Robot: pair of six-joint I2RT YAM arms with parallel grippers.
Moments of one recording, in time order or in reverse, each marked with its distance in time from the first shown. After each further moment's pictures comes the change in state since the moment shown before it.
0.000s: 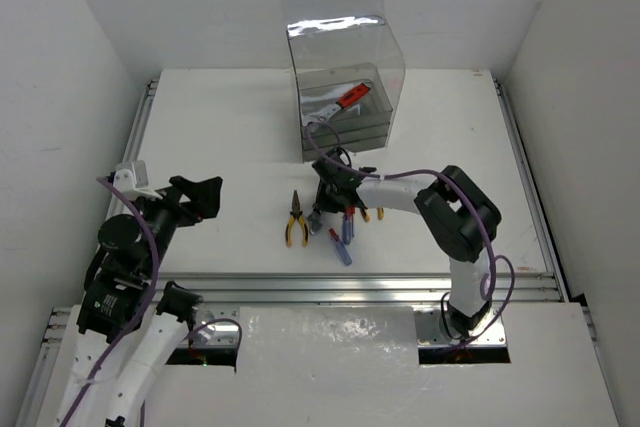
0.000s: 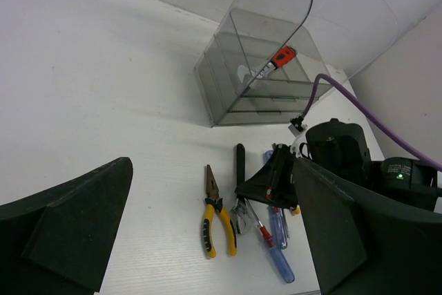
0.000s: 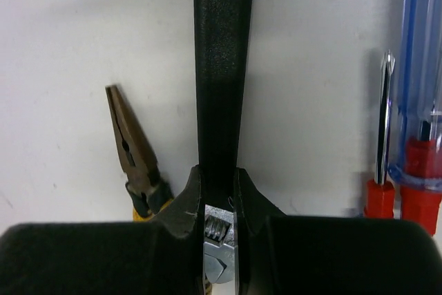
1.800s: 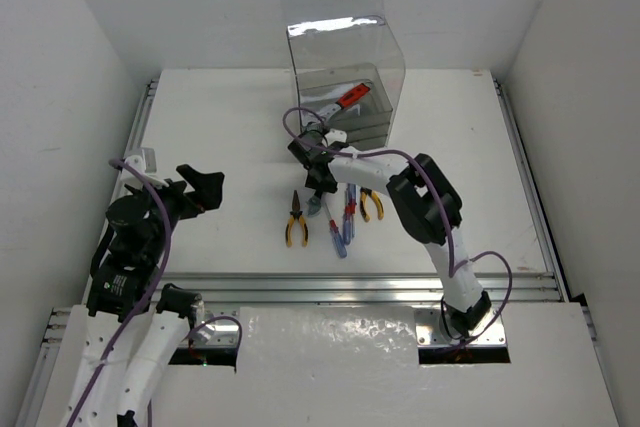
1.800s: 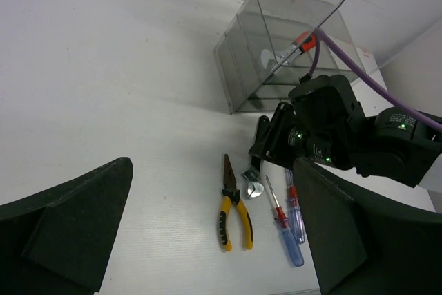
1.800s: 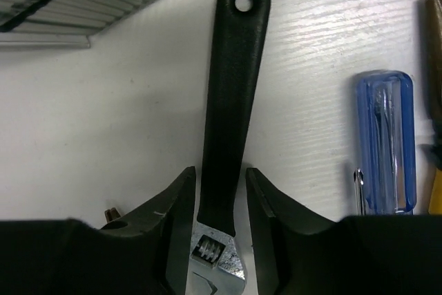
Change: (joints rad) left arm 0.111 0.104 0.002 0.003 0.094 0.027; right arm 0.000 0.268 0.460 -0.367 0.264 -0.067
